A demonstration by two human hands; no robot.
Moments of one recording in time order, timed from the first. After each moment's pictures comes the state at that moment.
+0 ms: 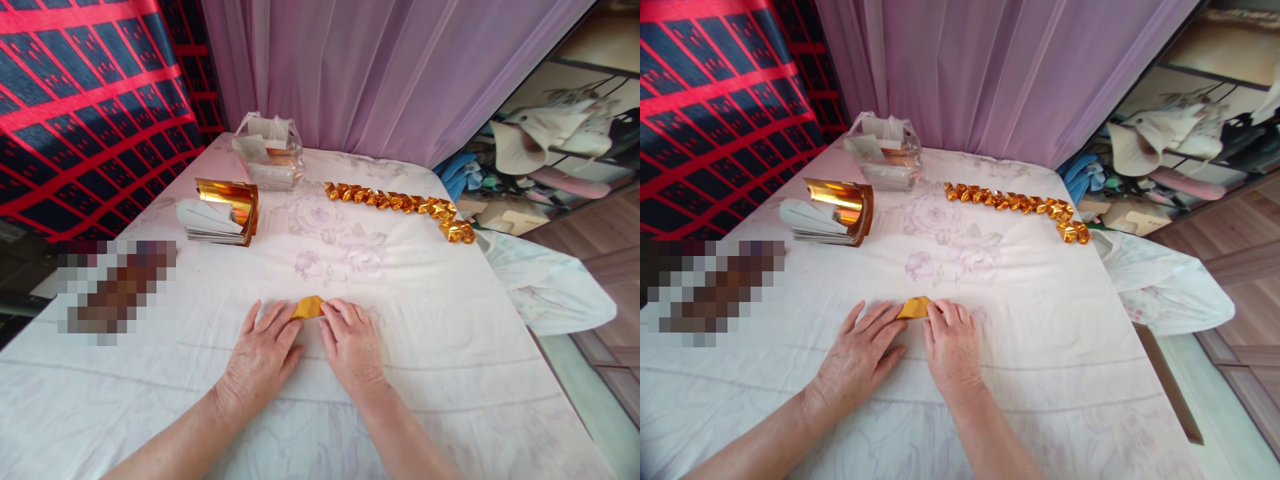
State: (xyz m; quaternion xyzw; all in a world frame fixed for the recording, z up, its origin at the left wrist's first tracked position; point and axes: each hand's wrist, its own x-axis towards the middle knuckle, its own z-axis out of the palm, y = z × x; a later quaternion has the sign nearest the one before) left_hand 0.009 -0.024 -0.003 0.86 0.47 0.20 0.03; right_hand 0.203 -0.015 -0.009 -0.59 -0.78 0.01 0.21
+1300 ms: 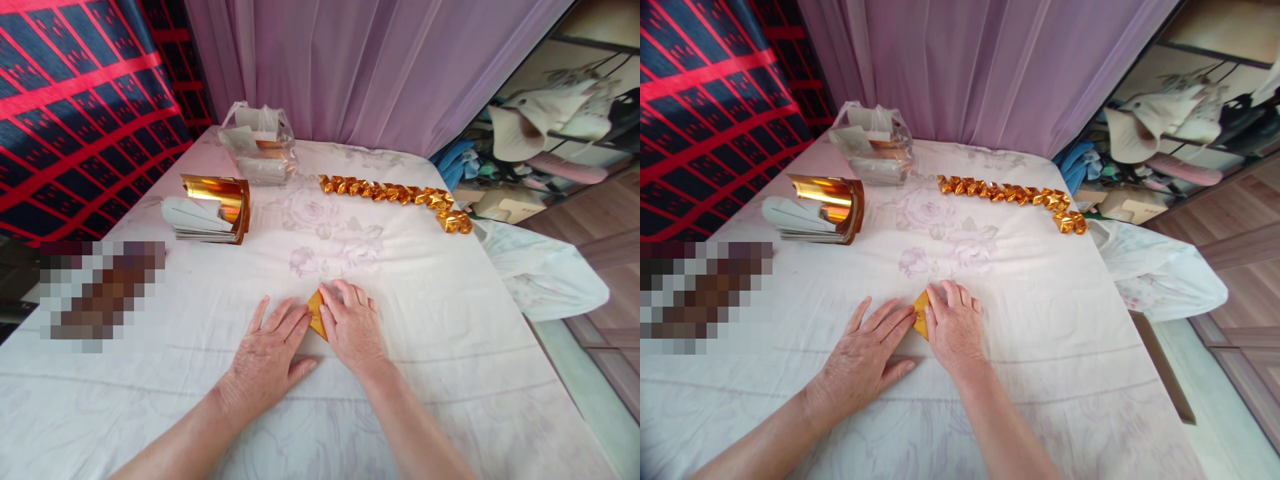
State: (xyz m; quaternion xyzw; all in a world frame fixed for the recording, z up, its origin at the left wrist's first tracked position) left_hand 0.019 -0.021 -0.003 0.89 0.42 0.17 0.04; right_hand 0.211 0.001 -0.005 -0.62 -0.77 0.02 0.13
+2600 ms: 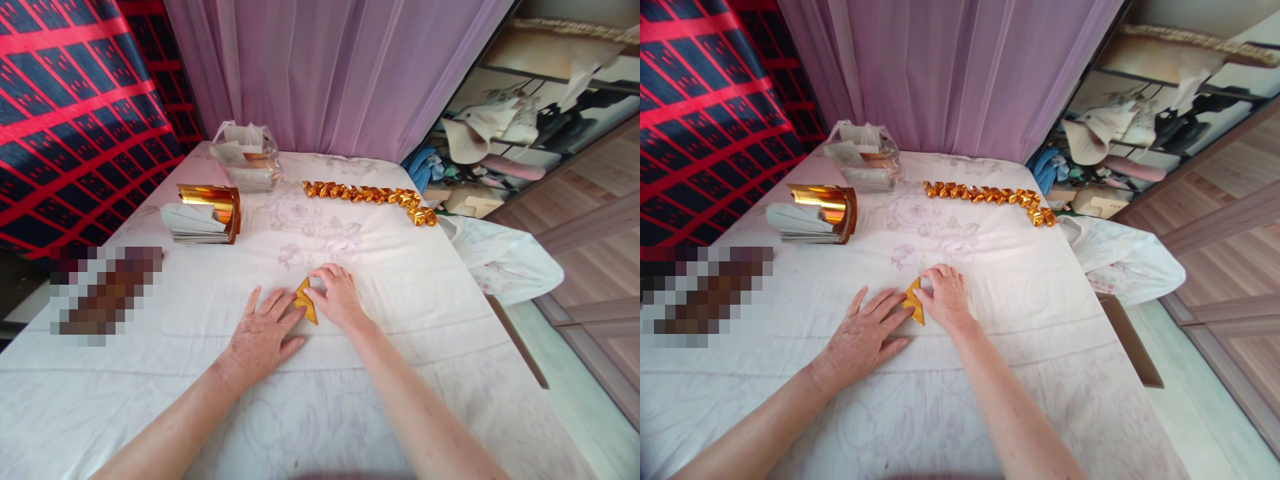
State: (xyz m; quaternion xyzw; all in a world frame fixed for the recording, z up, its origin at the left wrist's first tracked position) left_hand 0.017 -0.018 -0.004 0.90 0.40 0.15 0.01; right_hand 0.222 0.027 -0.012 -0.62 -0.75 0.10 0.23
